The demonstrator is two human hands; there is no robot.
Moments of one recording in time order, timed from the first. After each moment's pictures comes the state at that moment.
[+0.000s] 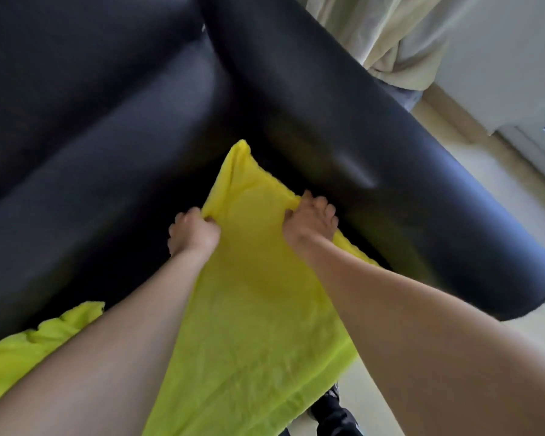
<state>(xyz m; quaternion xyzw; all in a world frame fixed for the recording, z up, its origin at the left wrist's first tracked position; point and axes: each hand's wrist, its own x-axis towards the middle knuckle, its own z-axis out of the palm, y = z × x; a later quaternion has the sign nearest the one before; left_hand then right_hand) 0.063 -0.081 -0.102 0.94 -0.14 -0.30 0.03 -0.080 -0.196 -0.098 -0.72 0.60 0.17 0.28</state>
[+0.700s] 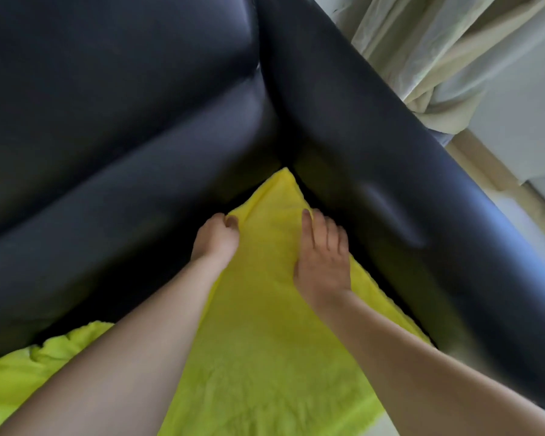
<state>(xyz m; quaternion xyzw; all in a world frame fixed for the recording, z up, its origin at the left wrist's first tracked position) 0.102 -0.105 -0.116 0.92 -0.15 -0.33 0.15 -0.072 -0.181 -0.105 -0.91 0.40 0.10 0.10</state>
